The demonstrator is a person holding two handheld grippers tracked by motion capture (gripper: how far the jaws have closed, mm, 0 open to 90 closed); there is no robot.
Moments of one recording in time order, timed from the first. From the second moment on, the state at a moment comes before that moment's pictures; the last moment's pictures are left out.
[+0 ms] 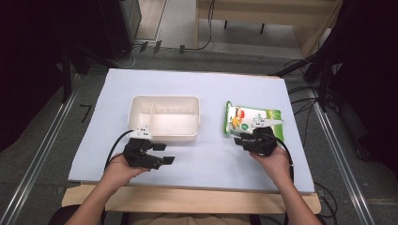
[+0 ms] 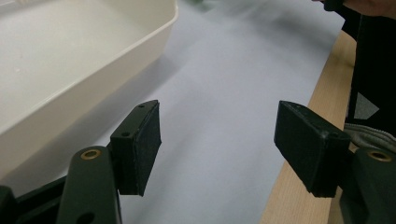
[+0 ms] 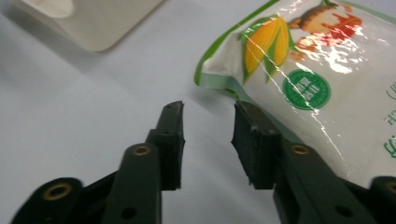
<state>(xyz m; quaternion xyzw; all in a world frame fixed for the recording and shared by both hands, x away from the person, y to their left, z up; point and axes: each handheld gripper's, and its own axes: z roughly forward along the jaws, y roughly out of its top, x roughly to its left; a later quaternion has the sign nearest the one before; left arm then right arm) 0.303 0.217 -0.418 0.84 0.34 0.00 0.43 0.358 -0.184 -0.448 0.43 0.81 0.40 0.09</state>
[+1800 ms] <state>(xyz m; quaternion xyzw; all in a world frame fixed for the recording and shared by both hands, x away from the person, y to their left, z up) 0.300 0.221 -0.414 0.83 0.33 0.01 0.45 0.441 -0.180 -0.411 0.51 0.76 0.39 0.10</state>
